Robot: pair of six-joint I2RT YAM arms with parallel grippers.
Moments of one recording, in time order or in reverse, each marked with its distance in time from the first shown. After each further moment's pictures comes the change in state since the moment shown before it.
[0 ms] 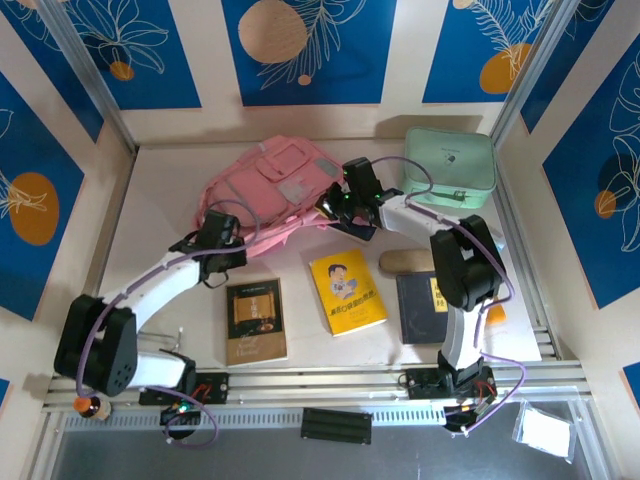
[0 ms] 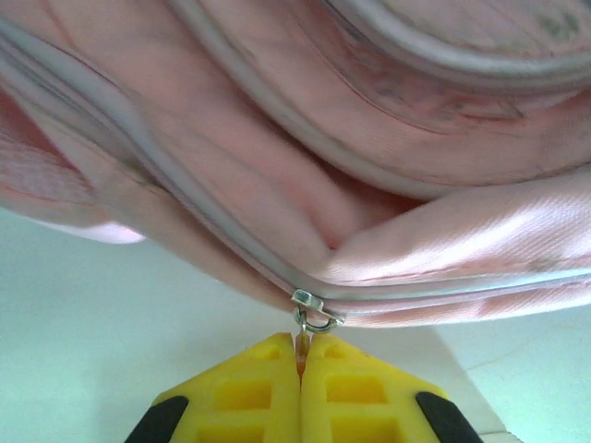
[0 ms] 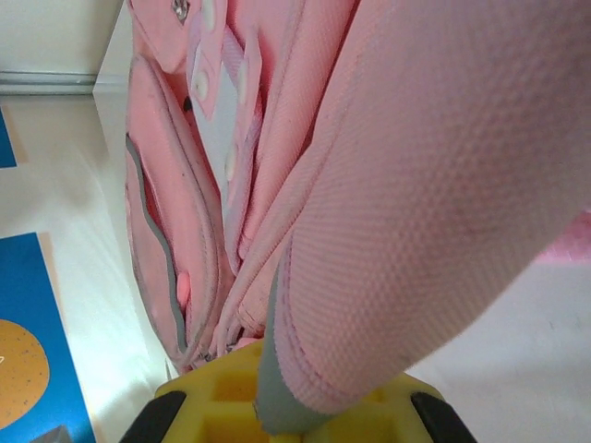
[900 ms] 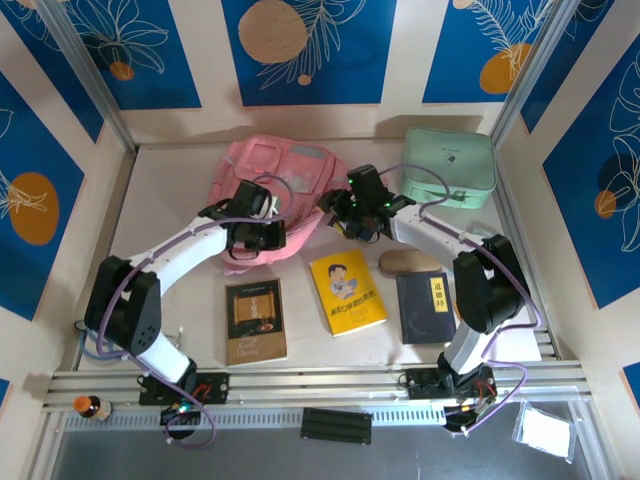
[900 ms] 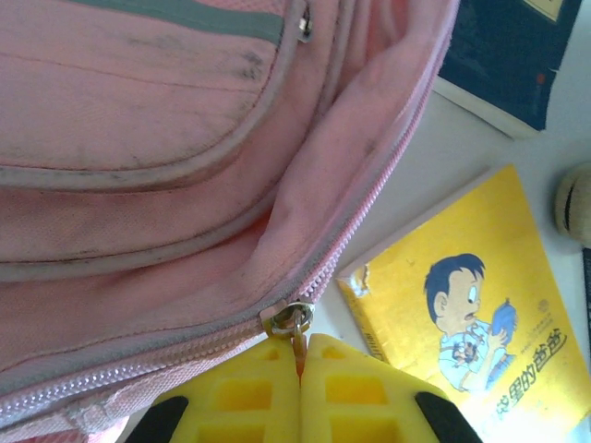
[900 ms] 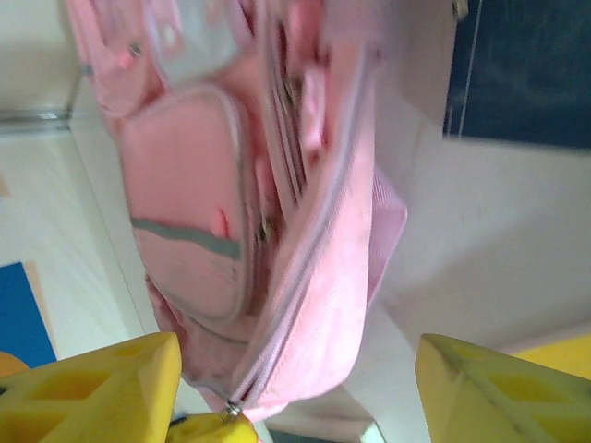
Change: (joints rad) left arm -0.143 0.272 0.377 -0.143 0.371 0.034; right arm 0.066 -0.201 -0.140 -0.123 0.137 0.130
